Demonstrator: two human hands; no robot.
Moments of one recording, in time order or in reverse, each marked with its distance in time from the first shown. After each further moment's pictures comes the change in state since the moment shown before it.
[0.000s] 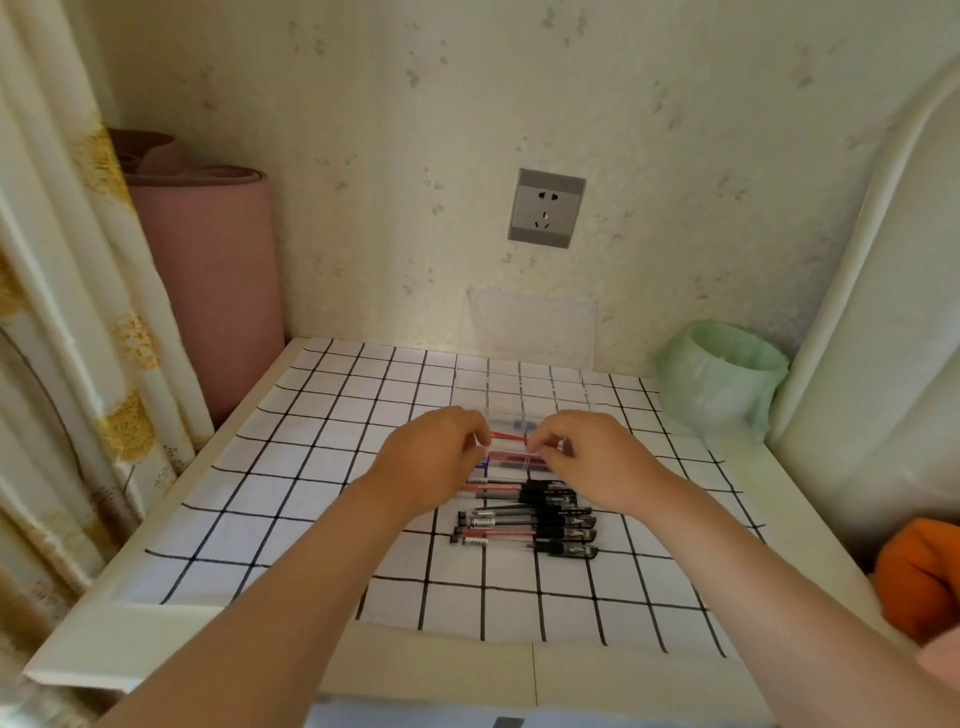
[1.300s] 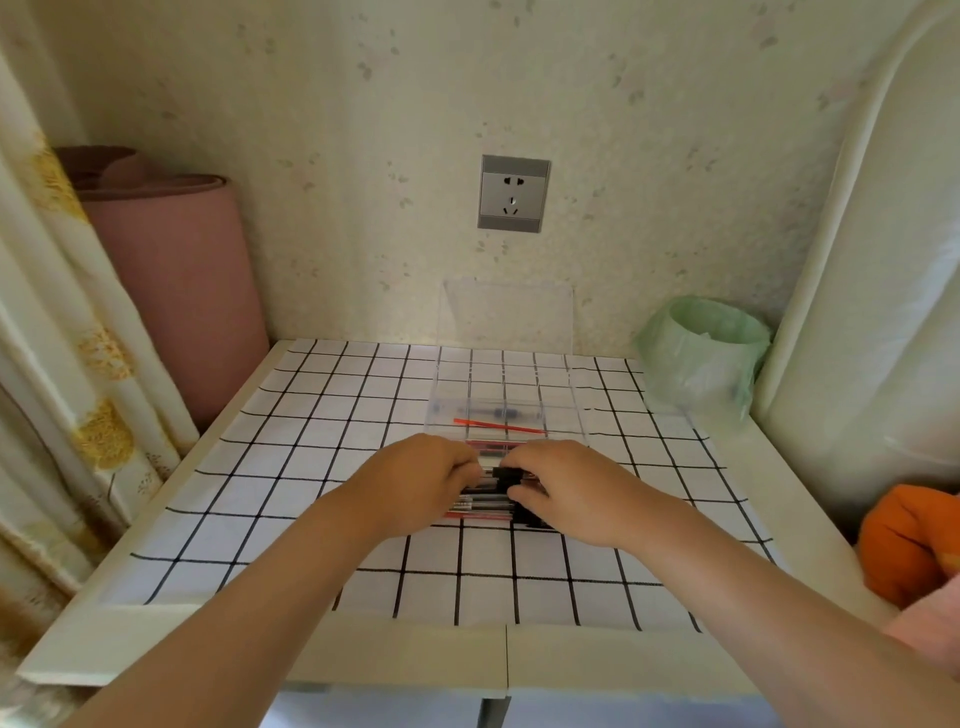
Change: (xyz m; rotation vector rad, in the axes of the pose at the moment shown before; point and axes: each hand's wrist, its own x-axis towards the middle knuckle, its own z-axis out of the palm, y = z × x) left_hand -0.021 0.029 -0.004 0.045 -0.231 0.031; right_hand -0.037 -0.013 0.002 -0.122 -0.210 -0.110
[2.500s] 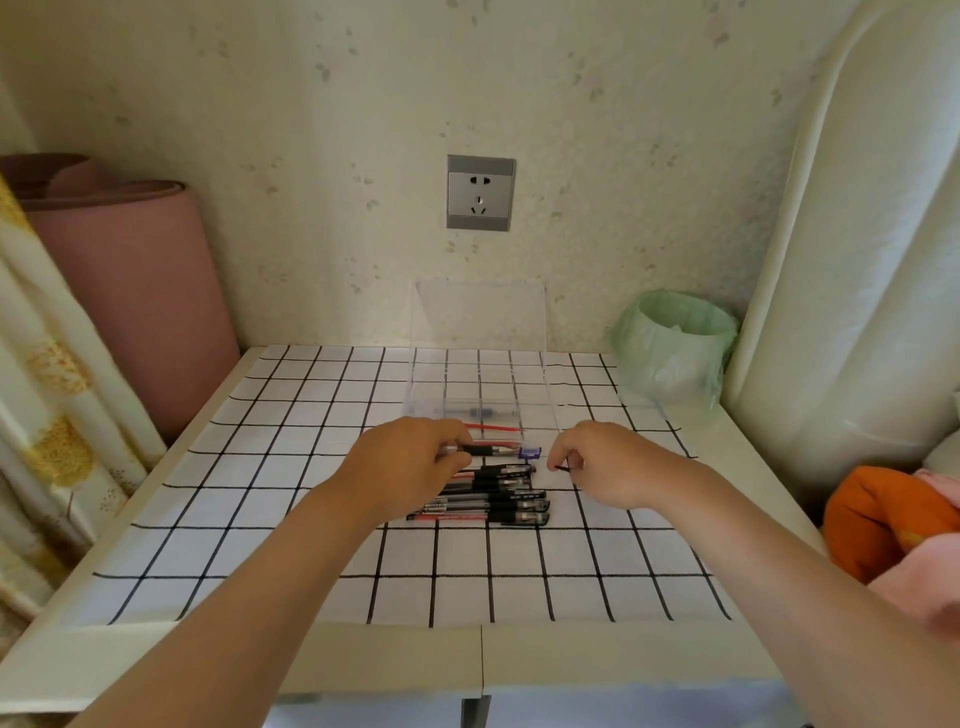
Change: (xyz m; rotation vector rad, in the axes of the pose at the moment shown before) left_hand 0.017 0.010 -0.001 0.078 0.114 -0.028; right_hand -0.011 0.066 -0.019 0.001 -0.131 0.322
